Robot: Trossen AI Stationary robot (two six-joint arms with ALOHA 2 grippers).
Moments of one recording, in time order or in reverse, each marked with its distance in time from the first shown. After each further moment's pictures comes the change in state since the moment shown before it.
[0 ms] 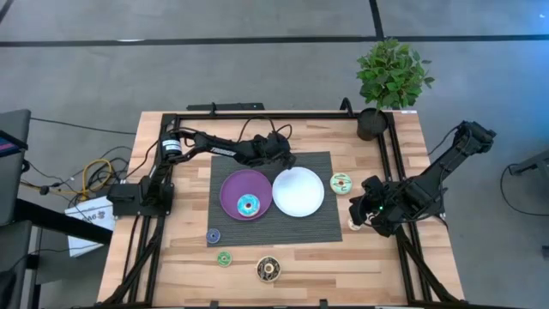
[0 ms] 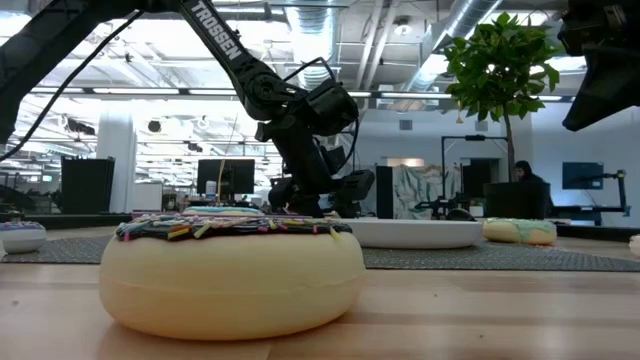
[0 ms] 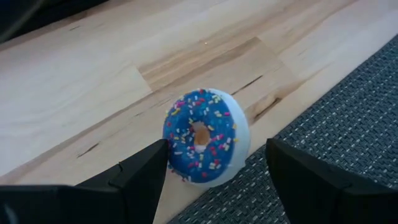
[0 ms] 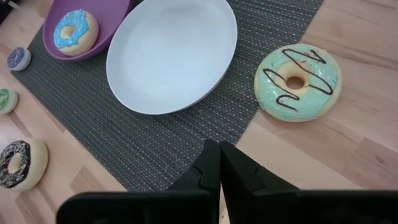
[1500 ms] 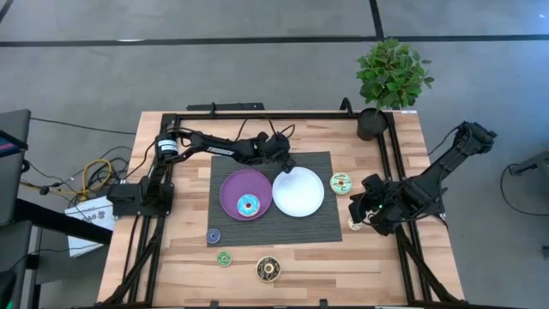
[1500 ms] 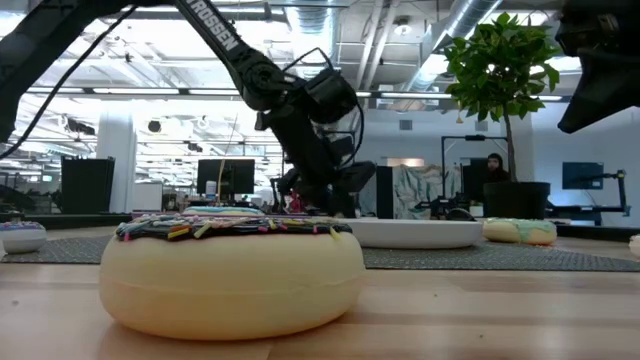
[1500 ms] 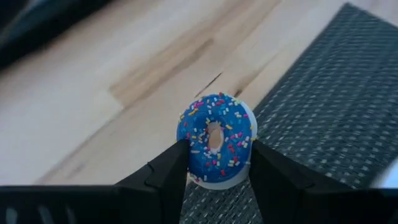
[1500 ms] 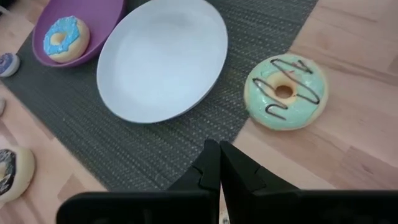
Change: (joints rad) left arm -0.008 -0.045 0.002 -0.013 0.081 0.201; right arm -0.020 0.003 0.000 -0.028 0.021 -0.006
